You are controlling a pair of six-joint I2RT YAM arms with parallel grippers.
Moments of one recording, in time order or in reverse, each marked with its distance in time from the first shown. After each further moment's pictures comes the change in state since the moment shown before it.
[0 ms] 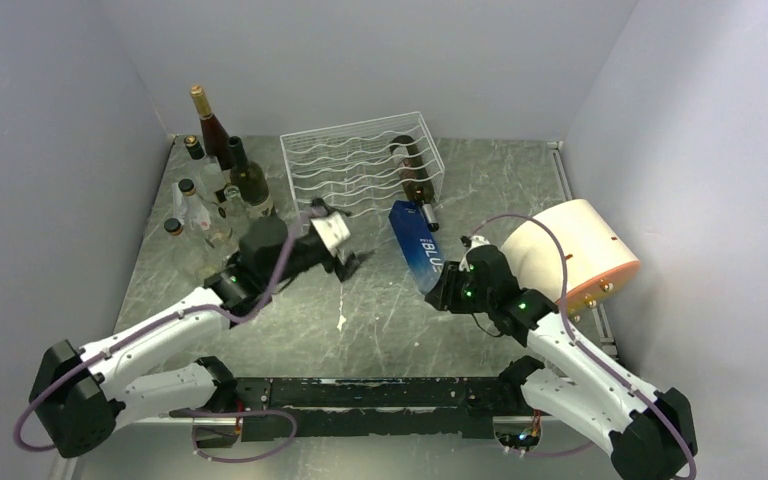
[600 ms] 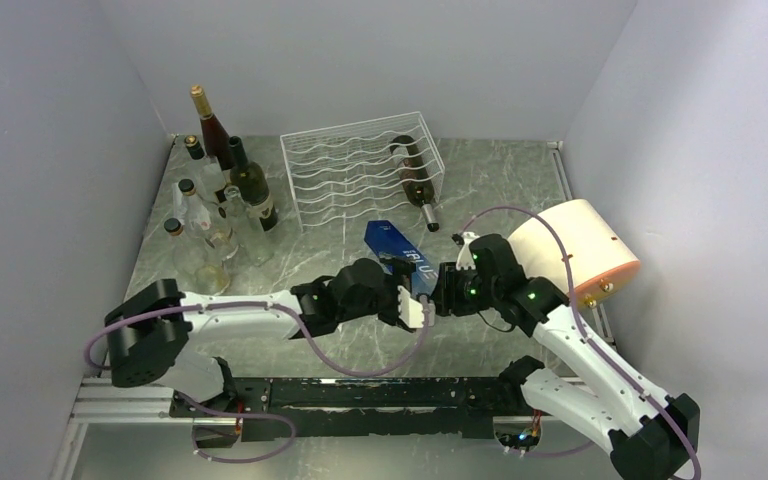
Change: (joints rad) left arm -0.448 0.399 0.054 0.038 -0.291 0.560; right arm -0.003 -0.002 0.177 -0.267 -0.176 -0.115
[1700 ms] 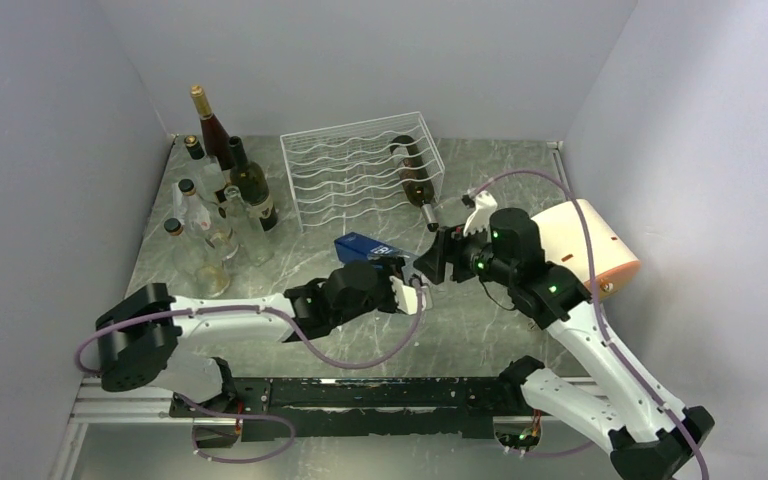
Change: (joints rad) left arm -0.017 0.009 0.002 0.051 -0.137 -0.107; right arm -0.002 0.012 0.203 0.095 0.018 -0.109
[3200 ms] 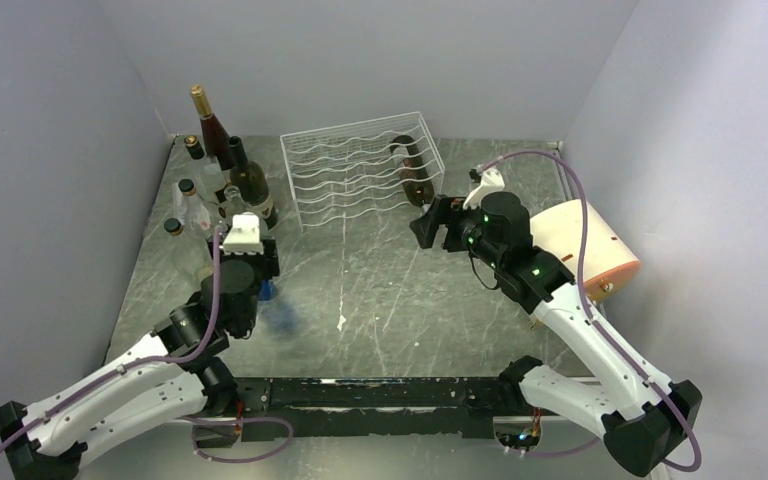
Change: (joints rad) left arm 0.276 -0.821 -0.196 -0.487 -0.765 -0.744; right arm 0.002 0.104 0.049 0.224 0.269 0.080
